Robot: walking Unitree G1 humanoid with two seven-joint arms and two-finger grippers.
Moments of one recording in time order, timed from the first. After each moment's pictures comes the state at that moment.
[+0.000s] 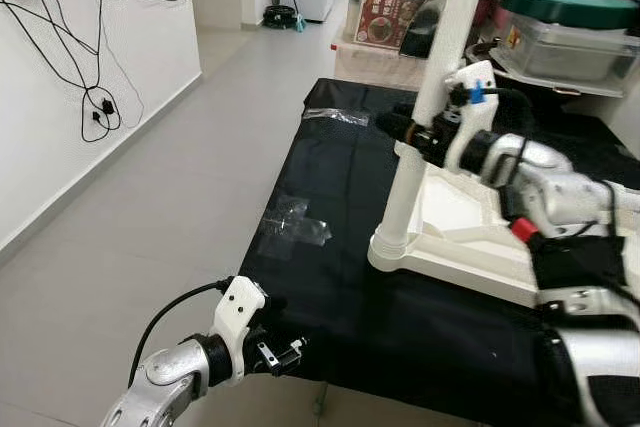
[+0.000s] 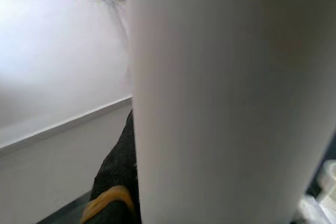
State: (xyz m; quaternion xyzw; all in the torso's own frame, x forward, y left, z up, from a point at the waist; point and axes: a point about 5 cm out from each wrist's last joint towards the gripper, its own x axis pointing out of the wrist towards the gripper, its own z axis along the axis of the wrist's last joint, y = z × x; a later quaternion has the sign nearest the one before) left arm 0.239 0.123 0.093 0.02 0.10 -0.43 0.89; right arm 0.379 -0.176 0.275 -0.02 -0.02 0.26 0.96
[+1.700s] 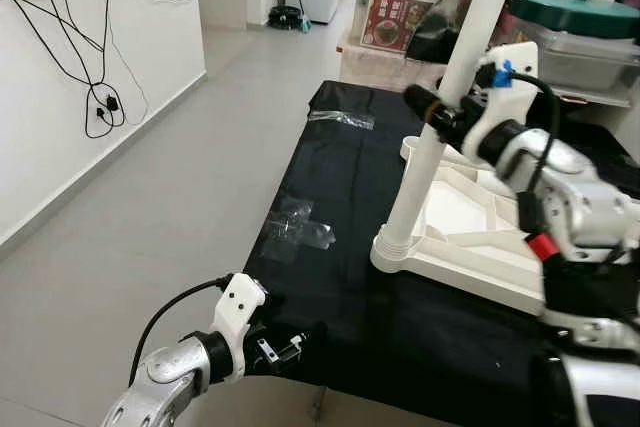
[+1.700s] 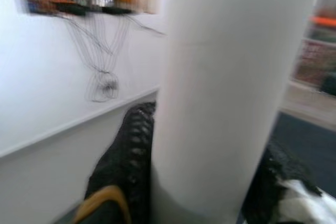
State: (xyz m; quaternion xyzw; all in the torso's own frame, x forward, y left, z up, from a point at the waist) left arm 0.242 0.121 0.092 0.02 0.10 -0.43 0.90; right arm 0.356 -0.197 0.298 -0.03 -0.06 0.22 0.97
